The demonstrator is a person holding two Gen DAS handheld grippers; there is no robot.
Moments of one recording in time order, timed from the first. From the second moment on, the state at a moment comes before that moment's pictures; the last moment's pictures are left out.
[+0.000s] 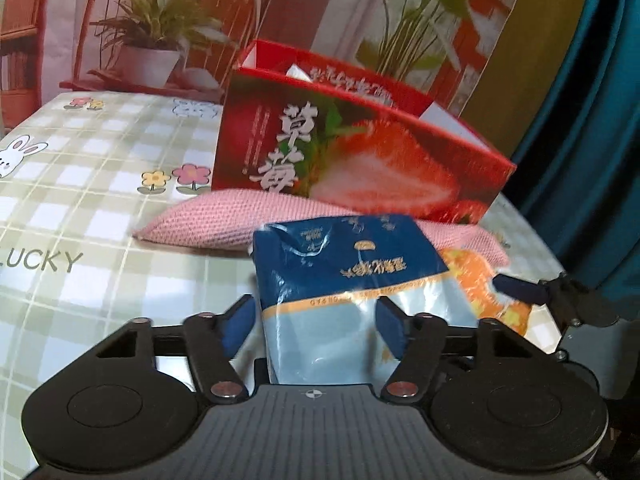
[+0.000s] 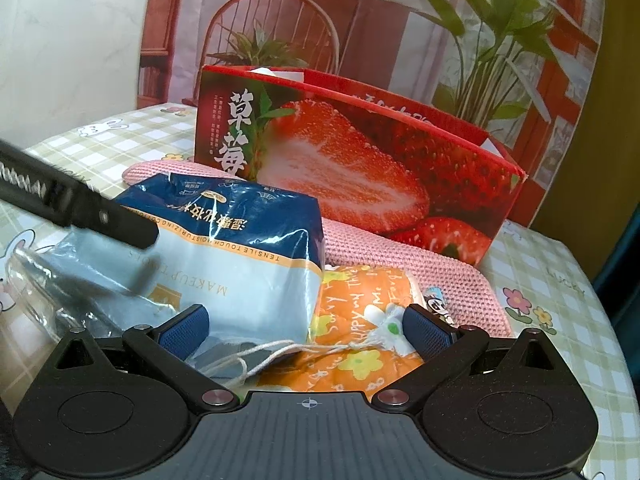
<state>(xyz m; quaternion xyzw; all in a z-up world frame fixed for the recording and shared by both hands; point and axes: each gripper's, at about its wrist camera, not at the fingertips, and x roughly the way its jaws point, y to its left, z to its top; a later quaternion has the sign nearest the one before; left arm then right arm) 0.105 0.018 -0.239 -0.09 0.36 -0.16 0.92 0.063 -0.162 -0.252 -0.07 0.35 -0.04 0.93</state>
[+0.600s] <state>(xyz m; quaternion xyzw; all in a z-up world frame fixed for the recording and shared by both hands) 0.106 0.037 -0.247 -0.15 0.37 -0.16 0.90 0.067 -0.170 -0.215 -0.02 0.34 0.03 0.94</state>
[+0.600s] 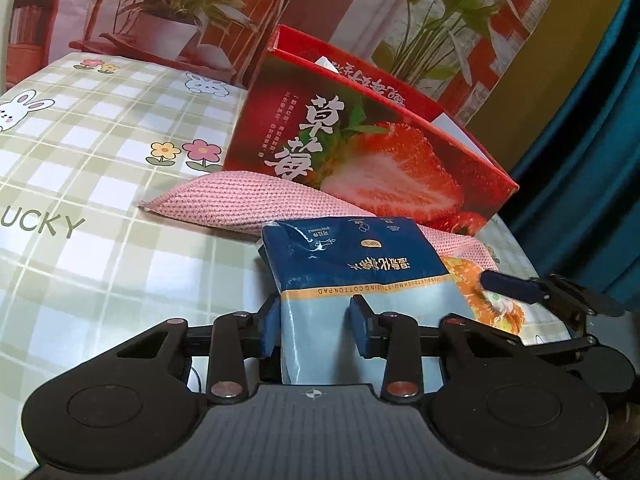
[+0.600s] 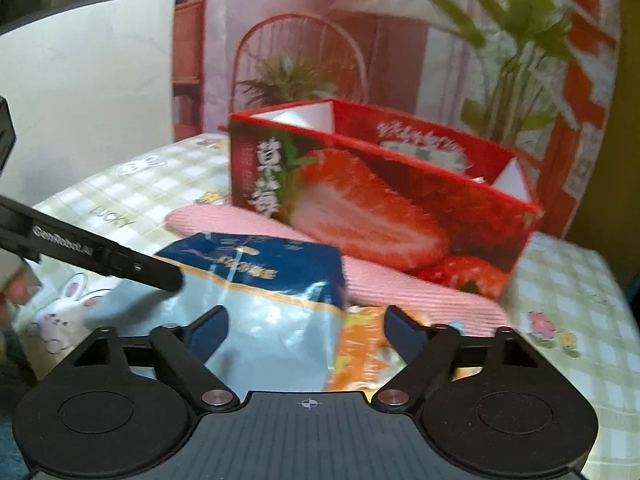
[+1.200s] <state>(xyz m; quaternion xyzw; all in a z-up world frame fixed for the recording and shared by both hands) 0.110 0.042 -0.260 -0.18 0.38 -0.16 0.89 0.097 -0.168 -0.229 0.04 0.39 0.05 0.92</state>
